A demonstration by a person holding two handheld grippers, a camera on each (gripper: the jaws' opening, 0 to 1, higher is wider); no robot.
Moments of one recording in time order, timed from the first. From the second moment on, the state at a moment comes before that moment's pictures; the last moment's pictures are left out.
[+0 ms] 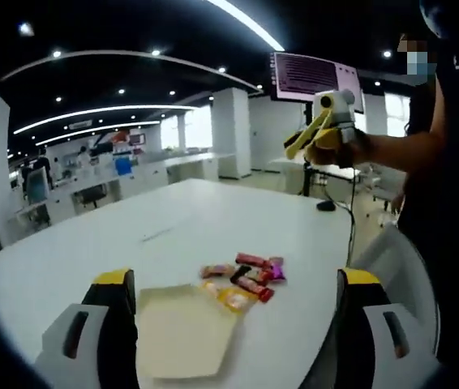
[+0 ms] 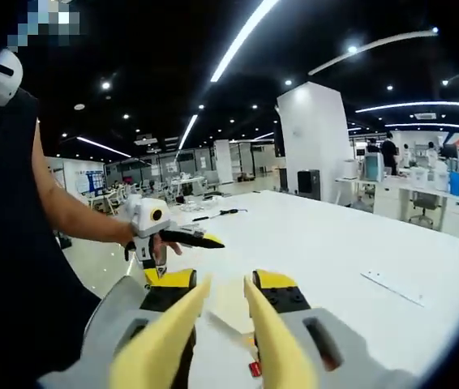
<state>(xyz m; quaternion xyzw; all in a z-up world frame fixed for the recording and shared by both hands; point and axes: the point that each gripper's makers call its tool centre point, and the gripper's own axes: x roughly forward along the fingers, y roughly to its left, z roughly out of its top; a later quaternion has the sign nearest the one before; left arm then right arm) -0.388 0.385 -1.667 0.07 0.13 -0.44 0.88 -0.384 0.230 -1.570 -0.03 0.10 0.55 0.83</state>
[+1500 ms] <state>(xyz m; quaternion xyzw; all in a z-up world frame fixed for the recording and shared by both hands) -0.425 0.389 -1.773 0.10 0.20 -0.41 0.88 -0.350 0.229 -1.658 -0.09 0.15 0.53 0.83</state>
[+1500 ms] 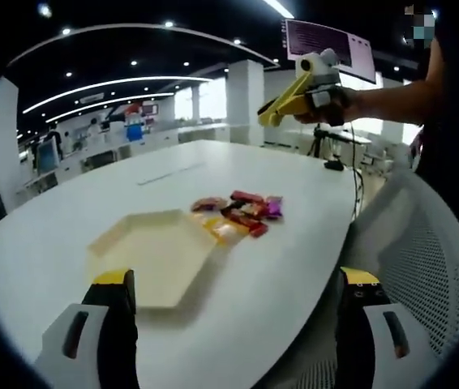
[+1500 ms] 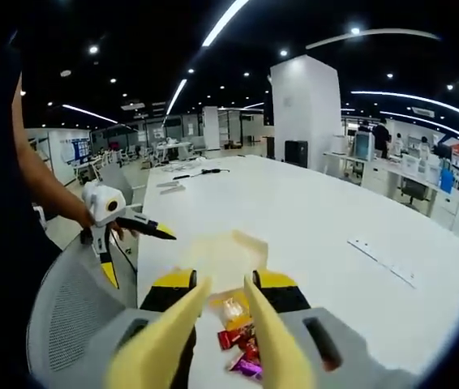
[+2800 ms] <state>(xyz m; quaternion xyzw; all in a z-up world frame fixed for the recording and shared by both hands) -0.422 0.399 -1.781 0.14 0.21 -0.40 0.88 -0.328 0.283 -1.785 -0.21 0.24 0.58 0.75</state>
